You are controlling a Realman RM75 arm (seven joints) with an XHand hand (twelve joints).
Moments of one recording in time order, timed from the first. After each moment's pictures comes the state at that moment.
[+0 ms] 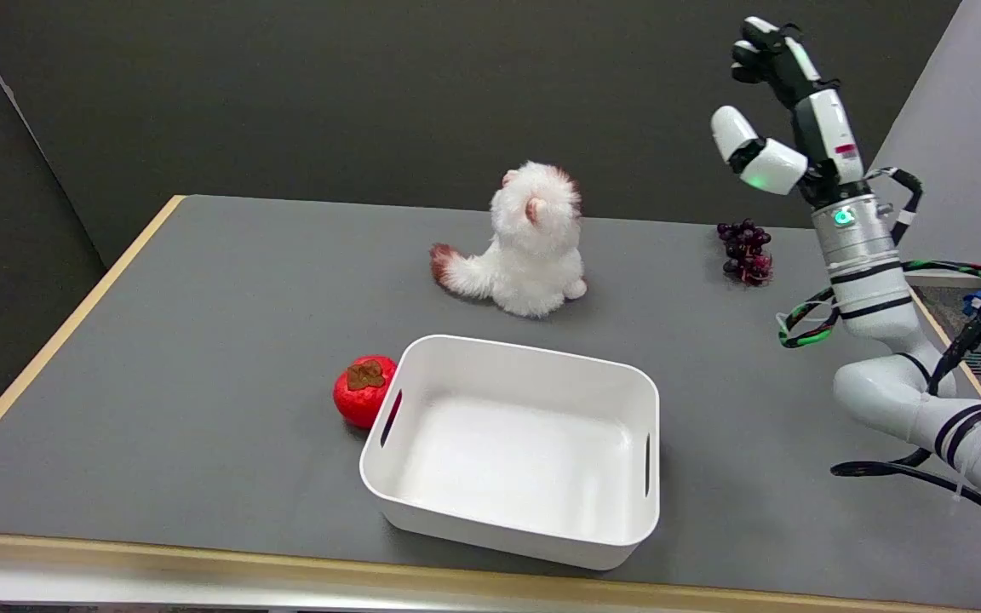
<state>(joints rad) 0.26 -0.82 -1.82 0.97 0.68 1.00 1.04</state>
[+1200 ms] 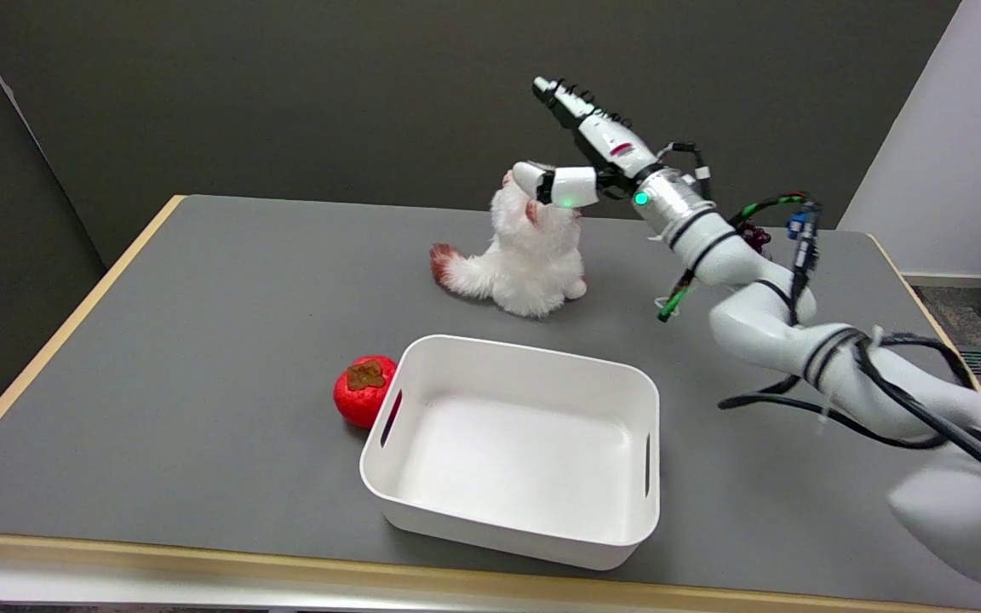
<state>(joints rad) 0.63 -1.02 -2.07 0.91 0.37 0.41 0.87</state>
